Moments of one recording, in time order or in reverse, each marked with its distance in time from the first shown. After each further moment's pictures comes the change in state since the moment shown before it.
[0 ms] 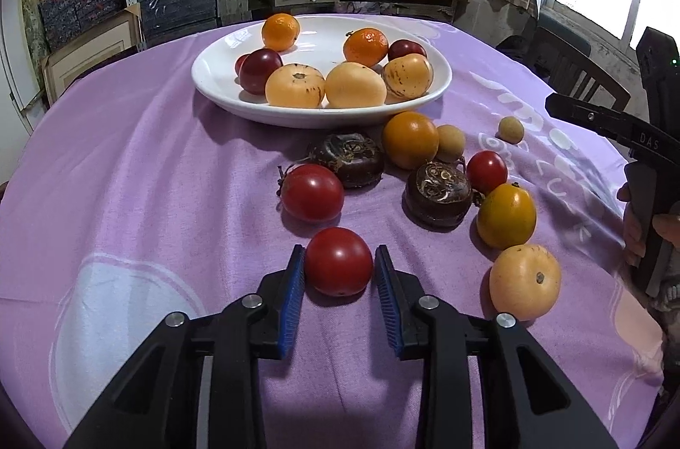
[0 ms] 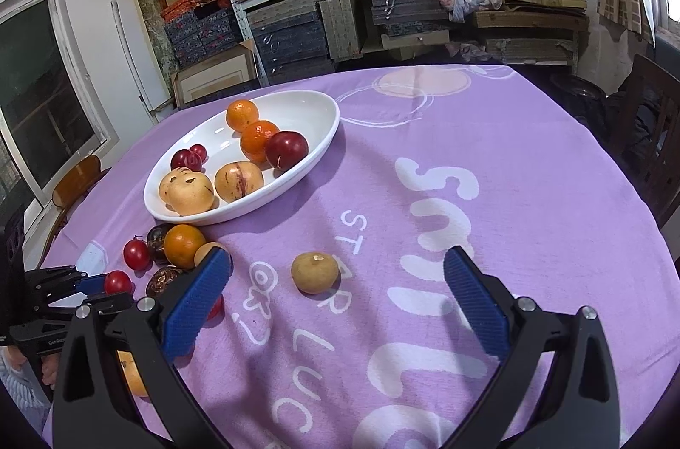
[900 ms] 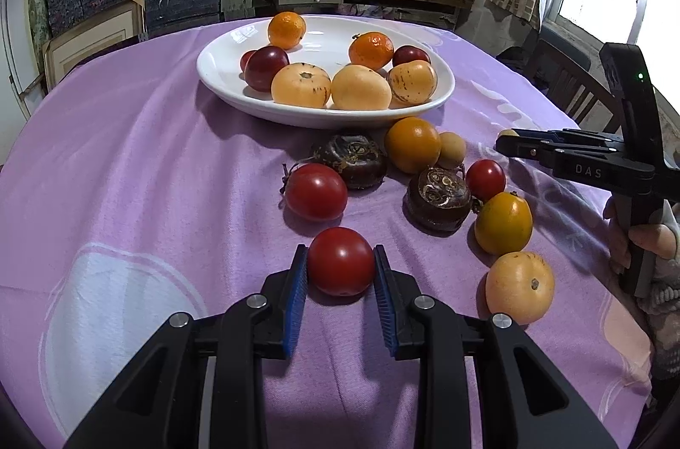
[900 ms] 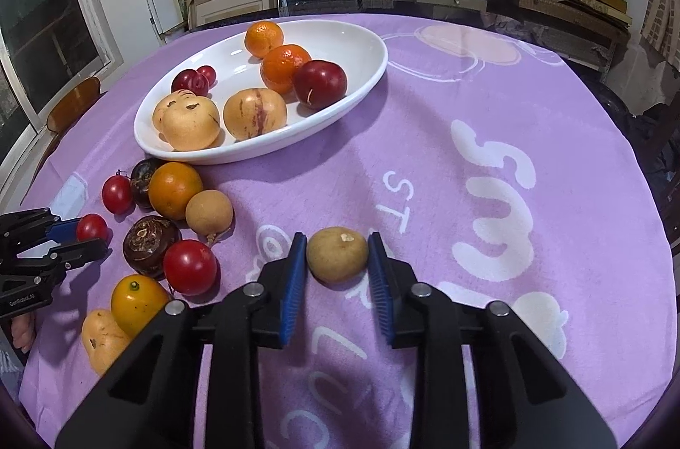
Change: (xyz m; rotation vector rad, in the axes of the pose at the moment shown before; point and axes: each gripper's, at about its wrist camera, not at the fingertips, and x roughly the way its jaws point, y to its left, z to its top) left arm -0.004 0.007 -0.001 -0.056 -0.015 -0.029; right arm 0.045 0.028 0.001 -0.160 0.204 -0.005
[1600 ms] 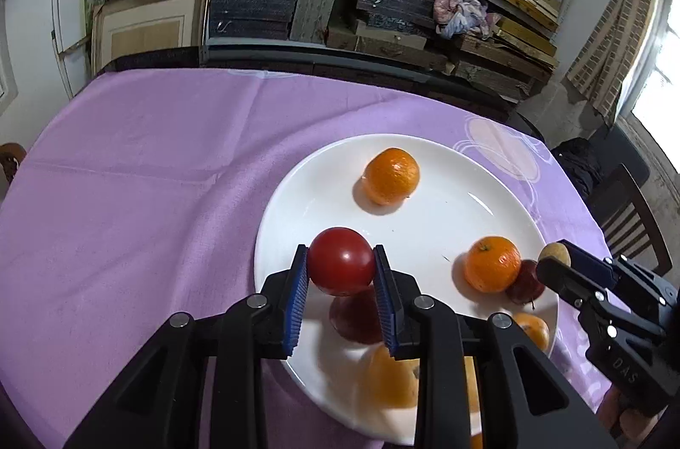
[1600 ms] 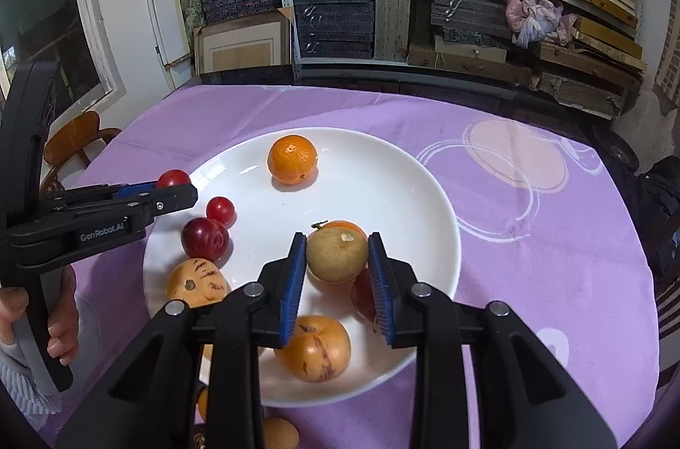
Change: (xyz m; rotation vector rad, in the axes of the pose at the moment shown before) left arm 0.059 0.079 0.168 -0.269 -0.044 0.108; right arm 0.037 0.050 0.140 -0.048 -0.095 -0.009
